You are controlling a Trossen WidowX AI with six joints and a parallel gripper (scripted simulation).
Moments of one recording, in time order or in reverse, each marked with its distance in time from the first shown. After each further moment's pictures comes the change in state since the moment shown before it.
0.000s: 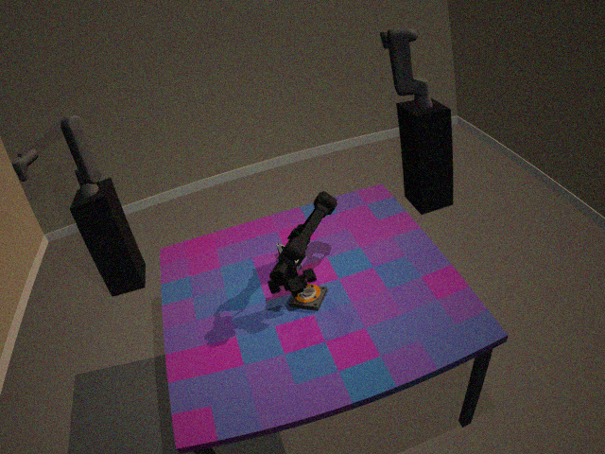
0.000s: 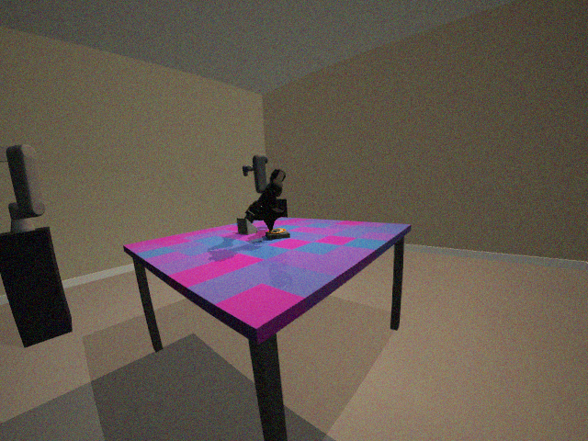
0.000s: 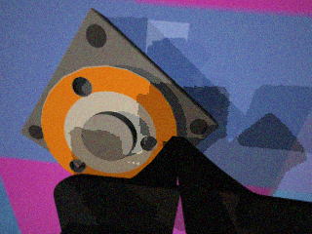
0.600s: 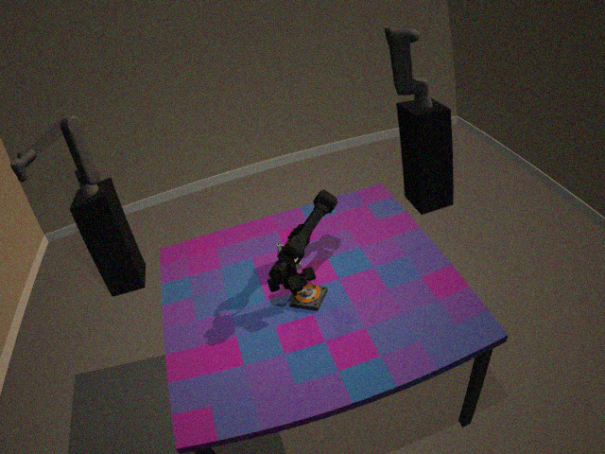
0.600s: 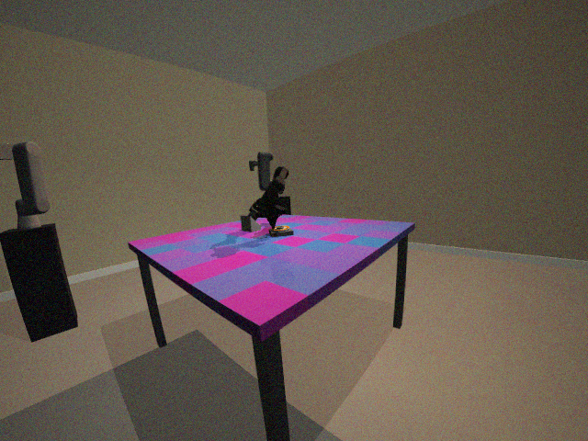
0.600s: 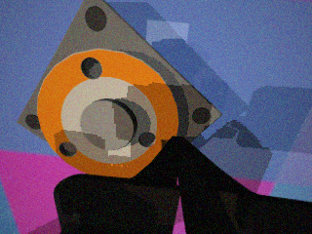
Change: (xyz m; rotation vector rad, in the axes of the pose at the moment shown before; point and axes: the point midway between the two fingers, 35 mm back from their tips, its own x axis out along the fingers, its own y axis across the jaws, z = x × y) arm 0.000 0.000 -0.010 -0.004 -0.003 -0.003
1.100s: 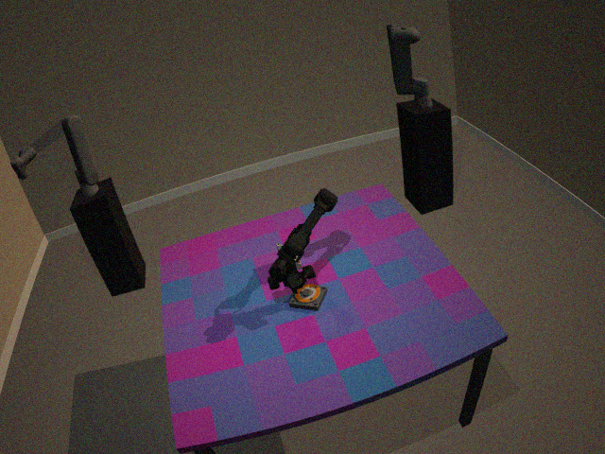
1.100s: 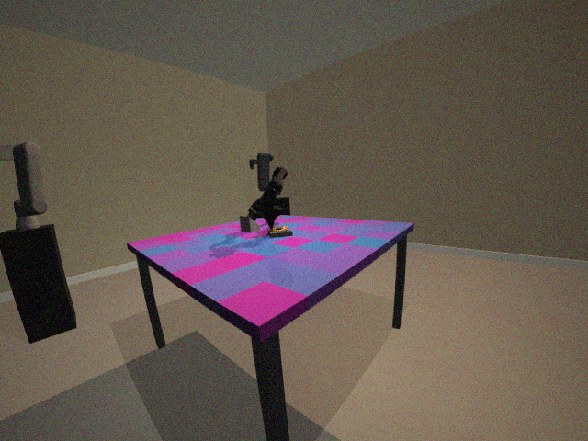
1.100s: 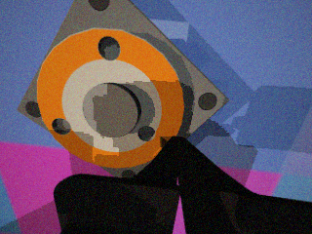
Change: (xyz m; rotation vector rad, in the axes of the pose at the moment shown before) arm -0.001 0.003 -0.012 0.002 0.000 -0.001
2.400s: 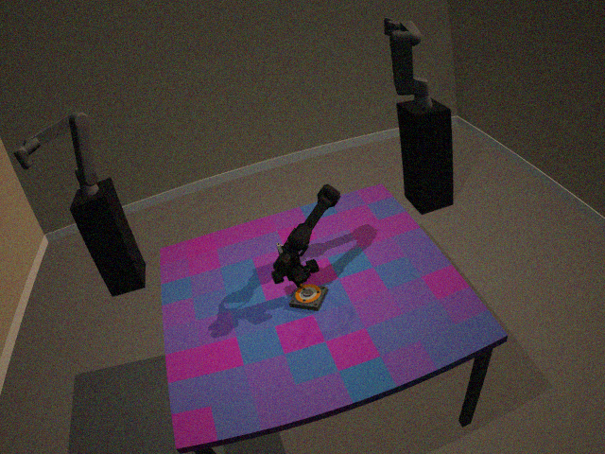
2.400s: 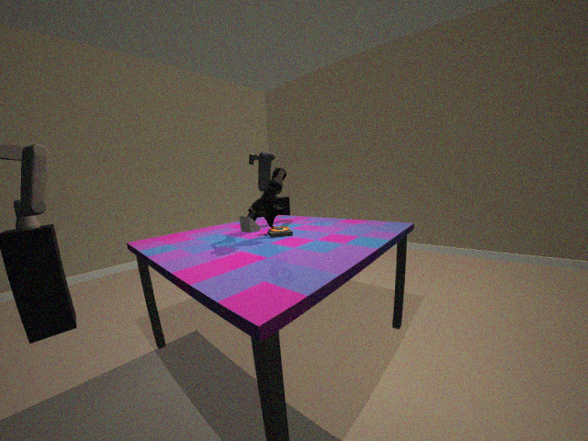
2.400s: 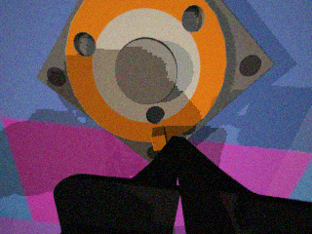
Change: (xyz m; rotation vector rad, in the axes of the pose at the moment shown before) arm -0.002 0.023 -0.027 -0.008 0.011 -0.004
